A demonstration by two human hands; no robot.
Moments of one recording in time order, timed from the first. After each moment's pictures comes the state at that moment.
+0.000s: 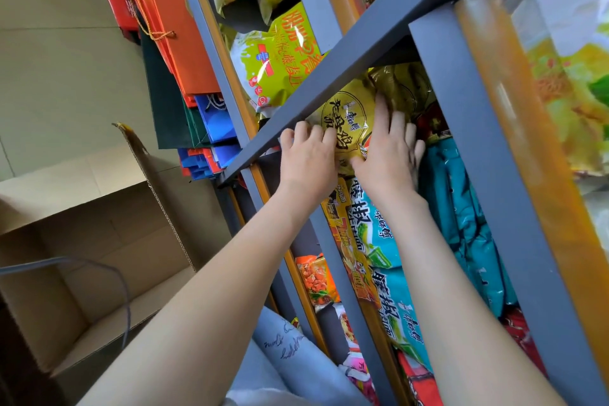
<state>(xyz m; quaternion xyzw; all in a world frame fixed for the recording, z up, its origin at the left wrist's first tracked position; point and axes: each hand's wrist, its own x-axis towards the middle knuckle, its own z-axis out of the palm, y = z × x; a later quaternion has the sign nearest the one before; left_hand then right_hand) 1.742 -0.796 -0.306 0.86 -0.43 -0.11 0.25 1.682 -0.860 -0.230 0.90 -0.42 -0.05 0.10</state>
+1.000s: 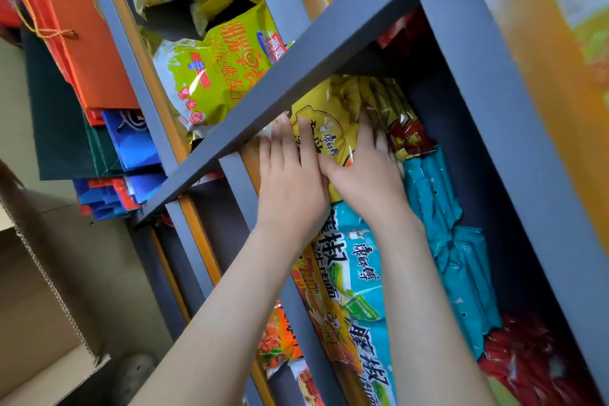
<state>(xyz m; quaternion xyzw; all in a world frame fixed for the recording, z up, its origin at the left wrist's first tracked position) 1.716 -0.839 -0.336 0.79 -0.39 -0.05 0.47 1.685 -0.886 -0.233 0.85 -0.51 -0.08 0.02</state>
